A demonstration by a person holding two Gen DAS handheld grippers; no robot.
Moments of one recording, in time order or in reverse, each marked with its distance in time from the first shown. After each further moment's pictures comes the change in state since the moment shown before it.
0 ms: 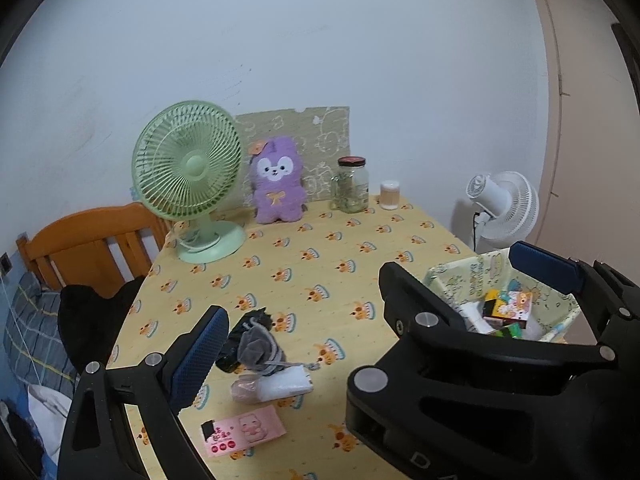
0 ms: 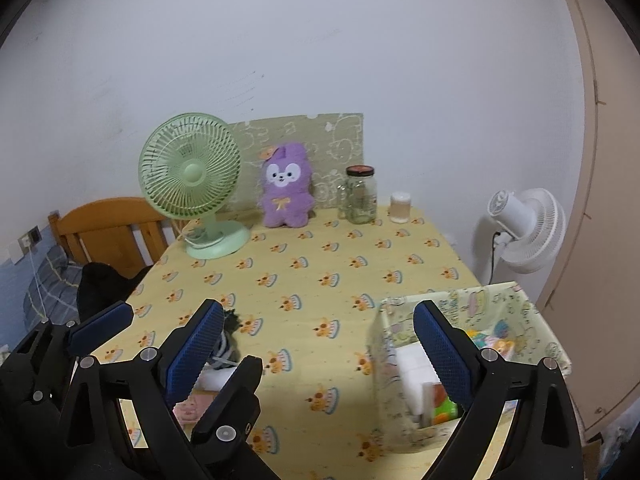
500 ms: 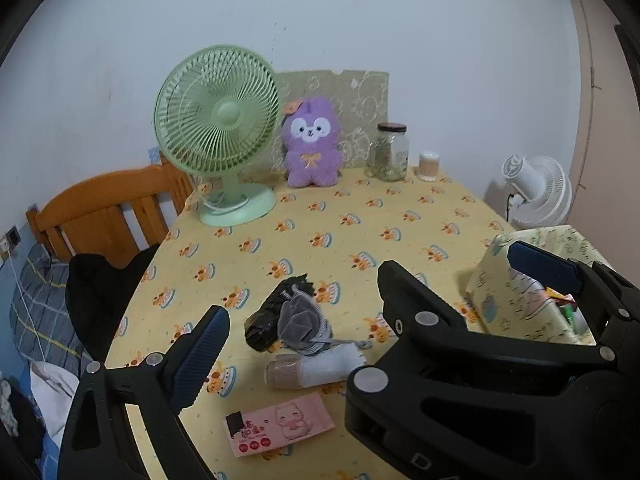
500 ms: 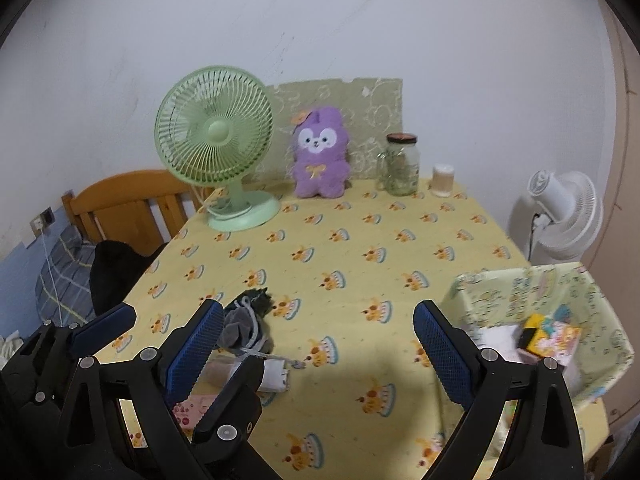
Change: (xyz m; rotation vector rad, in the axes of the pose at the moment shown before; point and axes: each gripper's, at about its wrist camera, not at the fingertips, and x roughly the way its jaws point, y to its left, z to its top) left arm 0.043 0.039 -0.025 -0.044 0.090 0.065; right arm 0.061 0.037 -0.021 -0.019 0.084 0.085
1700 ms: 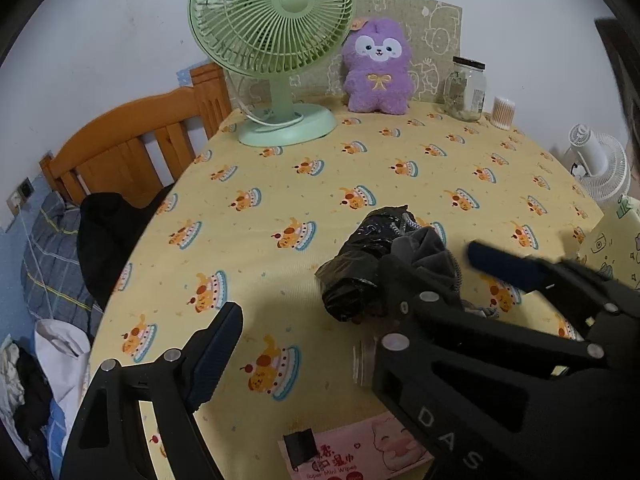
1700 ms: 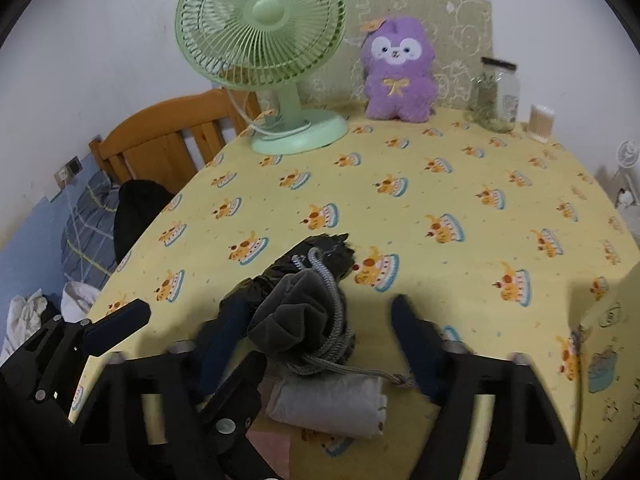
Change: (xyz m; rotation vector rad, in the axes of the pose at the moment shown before) left arm 0.087 0.066 -0.029 -0.079 0.210 0.098; right arm 0.129 0.052 -0.028 -0.052 0.237 0.212
